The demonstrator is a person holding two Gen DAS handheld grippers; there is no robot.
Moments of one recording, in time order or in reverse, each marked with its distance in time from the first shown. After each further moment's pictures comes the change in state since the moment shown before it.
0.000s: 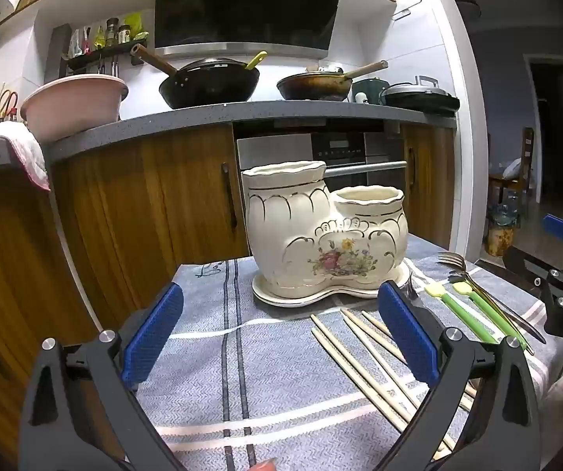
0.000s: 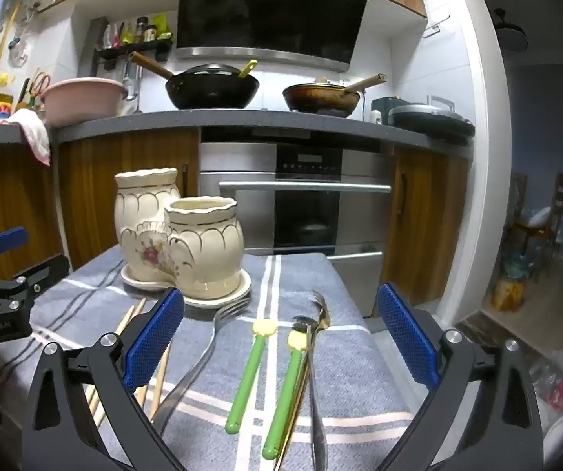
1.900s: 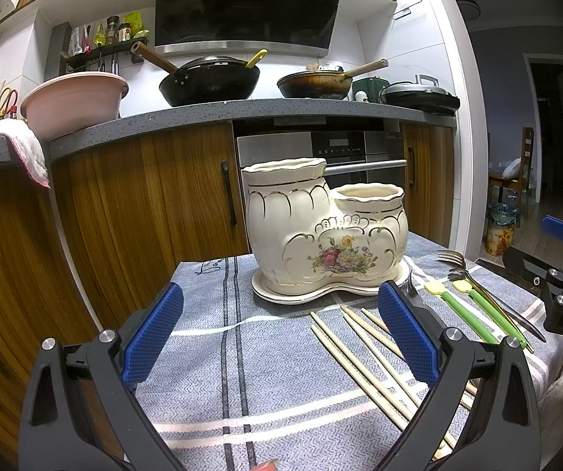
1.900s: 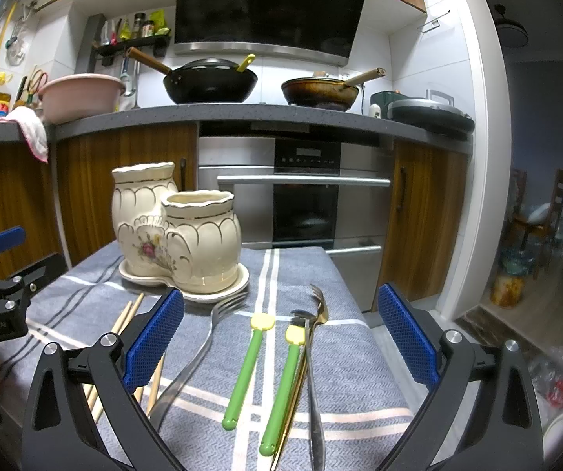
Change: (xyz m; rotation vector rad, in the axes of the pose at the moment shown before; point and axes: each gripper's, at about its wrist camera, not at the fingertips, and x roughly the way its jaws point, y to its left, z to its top) left arm 0.004 -0.001 -0.003 0.003 0.006 -0.002; right arm 0.005 0.001 -0.003 0.013 0.018 0.001
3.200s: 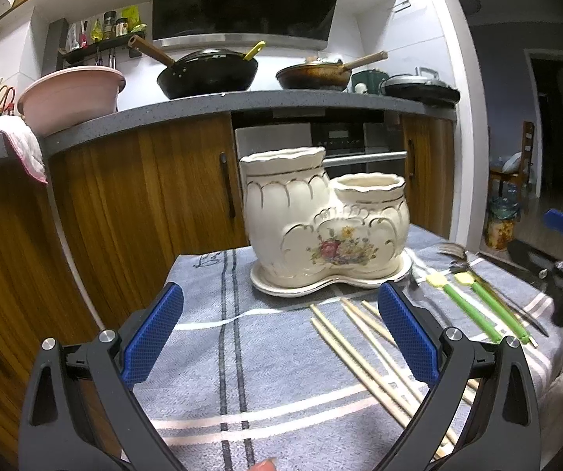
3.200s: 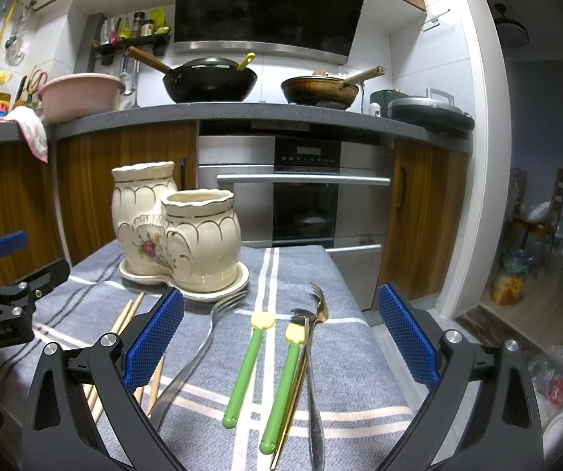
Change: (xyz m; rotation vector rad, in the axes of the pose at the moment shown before) left arm 0.006 -0.001 -0.003 0.007 0.038 0.008; right arm 0.000 -0.001 -0.001 0.000 0.003 -0.002
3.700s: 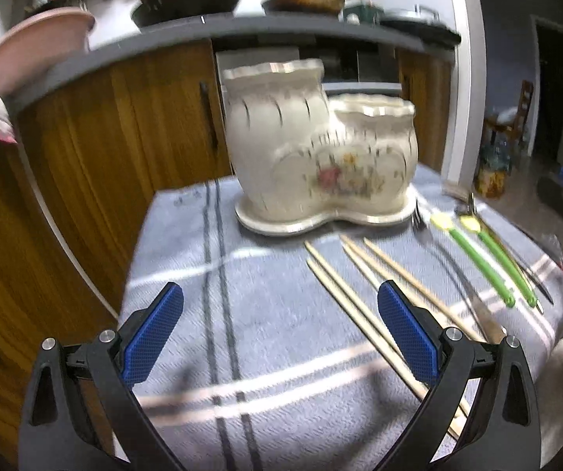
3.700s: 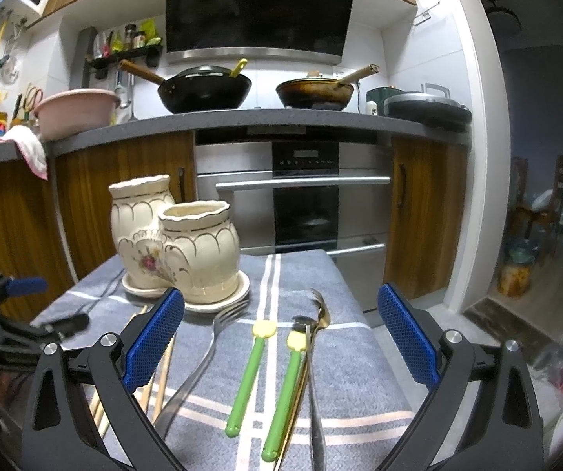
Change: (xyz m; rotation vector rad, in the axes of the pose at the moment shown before) left arm 0.038 0.003 -0.007 0.014 0.301 -0.075; right arm -0.001 -0.008 0.000 0.060 -0.008 0.028
